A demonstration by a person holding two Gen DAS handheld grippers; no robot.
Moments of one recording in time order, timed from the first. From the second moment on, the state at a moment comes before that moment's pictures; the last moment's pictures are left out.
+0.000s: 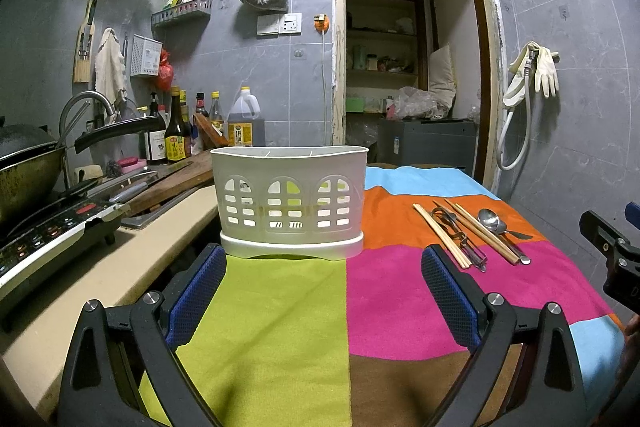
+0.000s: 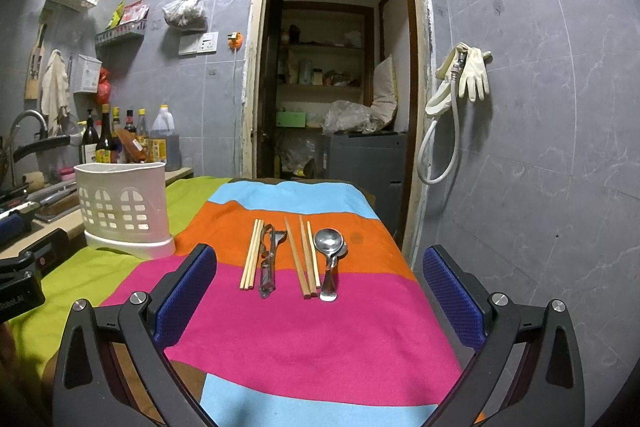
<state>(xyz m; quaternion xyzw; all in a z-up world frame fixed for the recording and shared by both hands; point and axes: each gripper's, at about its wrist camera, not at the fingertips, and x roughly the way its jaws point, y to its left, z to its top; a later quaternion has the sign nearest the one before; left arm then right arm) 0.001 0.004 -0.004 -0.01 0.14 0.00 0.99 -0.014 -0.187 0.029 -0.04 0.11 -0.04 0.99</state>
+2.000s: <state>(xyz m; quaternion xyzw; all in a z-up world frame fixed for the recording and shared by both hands) 0.021 -0.001 -0.003 0.02 0.15 -0.02 0.99 0.000 -0.189 0.017 -0.03 0.13 -0.04 0.99</state>
